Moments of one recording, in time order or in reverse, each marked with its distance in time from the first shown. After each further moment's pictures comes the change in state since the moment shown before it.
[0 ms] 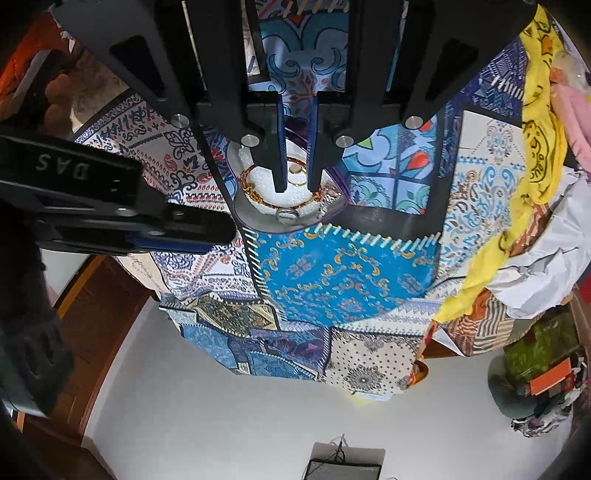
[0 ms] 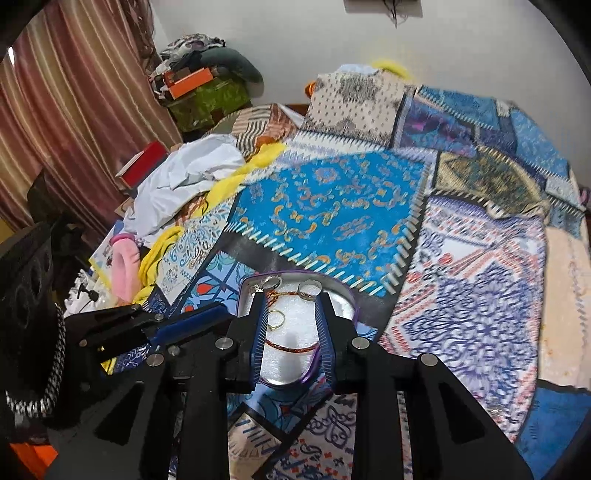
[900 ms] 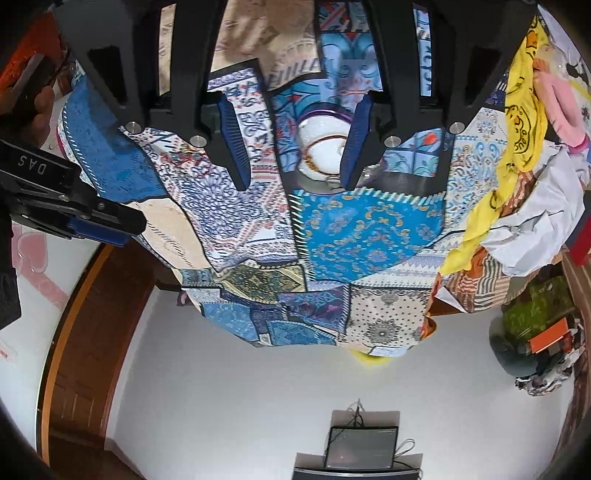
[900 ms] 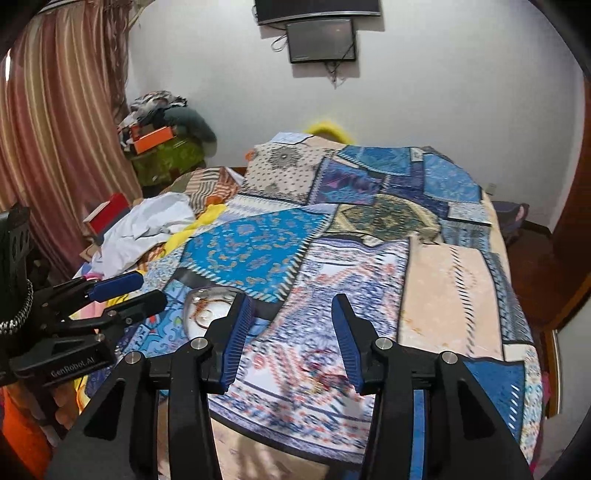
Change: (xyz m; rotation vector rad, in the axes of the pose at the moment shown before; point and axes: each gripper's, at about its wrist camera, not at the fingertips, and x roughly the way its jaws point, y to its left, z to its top) left arm -0.048 -0.071 0.017 0.081 -0.087 0.021; right arm -0.113 -0.052 -0.040 0.061 -0.220 -0.202
